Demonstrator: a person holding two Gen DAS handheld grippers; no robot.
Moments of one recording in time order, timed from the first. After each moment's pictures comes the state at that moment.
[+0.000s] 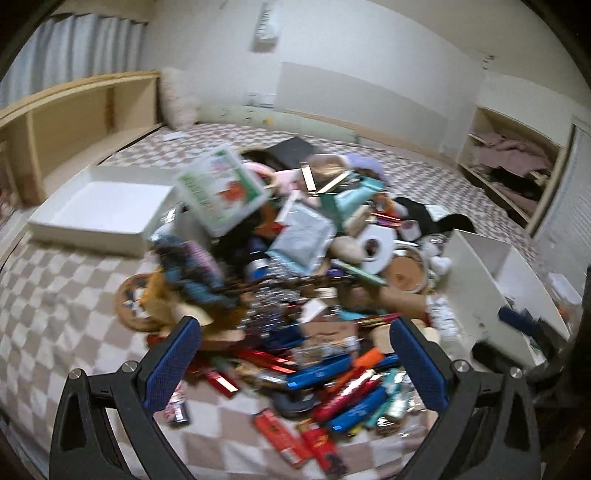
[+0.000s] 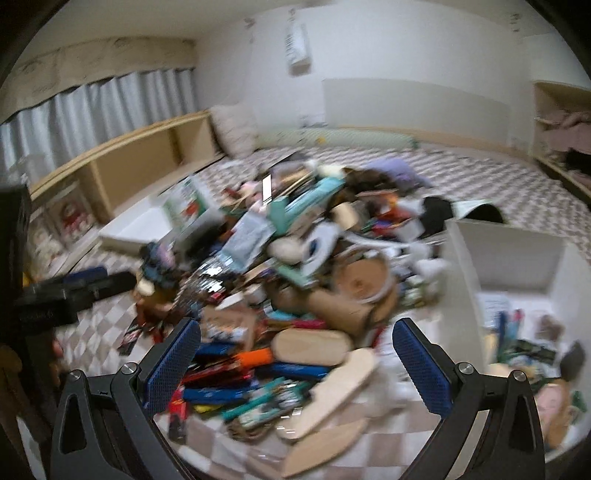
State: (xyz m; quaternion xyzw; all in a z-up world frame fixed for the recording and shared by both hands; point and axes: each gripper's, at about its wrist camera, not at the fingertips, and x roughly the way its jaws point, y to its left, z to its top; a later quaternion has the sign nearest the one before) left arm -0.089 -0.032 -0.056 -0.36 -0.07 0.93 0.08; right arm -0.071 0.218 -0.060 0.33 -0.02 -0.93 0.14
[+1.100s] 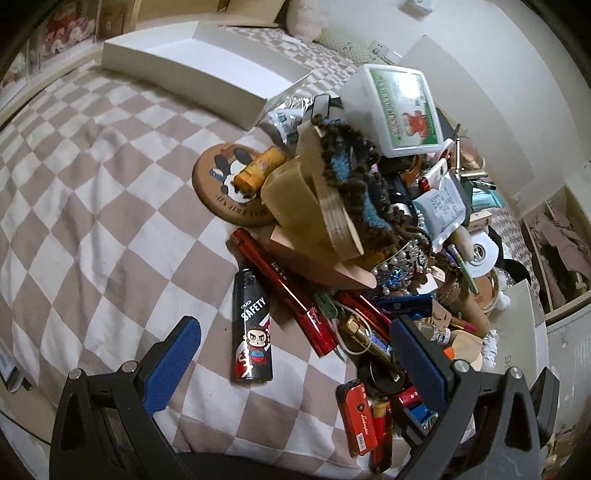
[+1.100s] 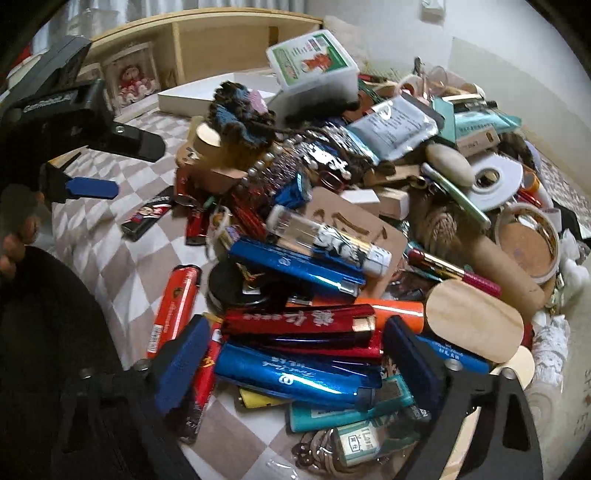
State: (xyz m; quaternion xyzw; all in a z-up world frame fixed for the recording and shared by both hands) left arm -0.107 -0.121 -0.145 -0.49 -0.25 0.84 -0.03; right arm -0.096 0.111 -0.166 0.42 0.12 -0.87 0.25
